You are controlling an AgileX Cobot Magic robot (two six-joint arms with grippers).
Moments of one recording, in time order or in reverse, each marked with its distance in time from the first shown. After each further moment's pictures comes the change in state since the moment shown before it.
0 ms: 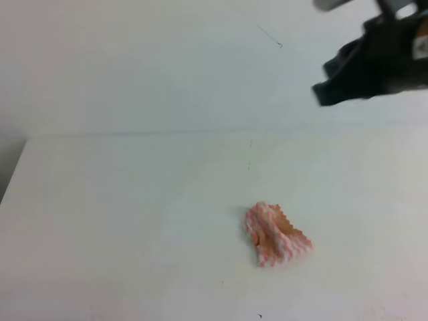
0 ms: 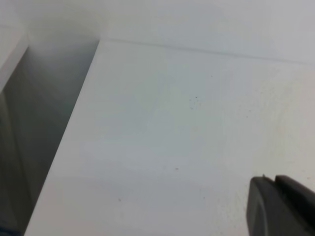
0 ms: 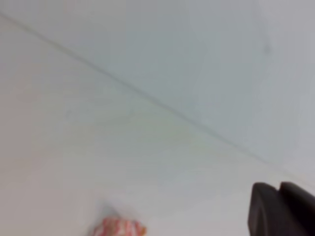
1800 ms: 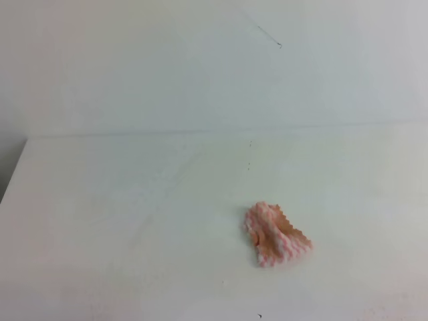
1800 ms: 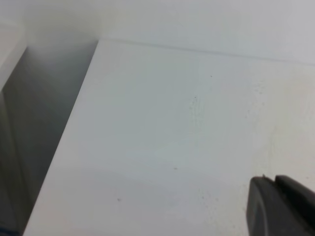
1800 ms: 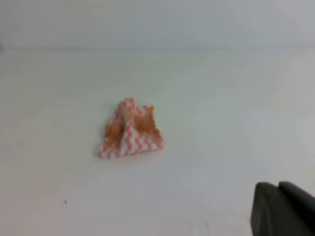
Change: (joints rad) left arm 0.000 0.000 0.000 0.000 0.000 0.000; right arm -0.094 -1.362 1.191 -0.155 -0.143 0.428
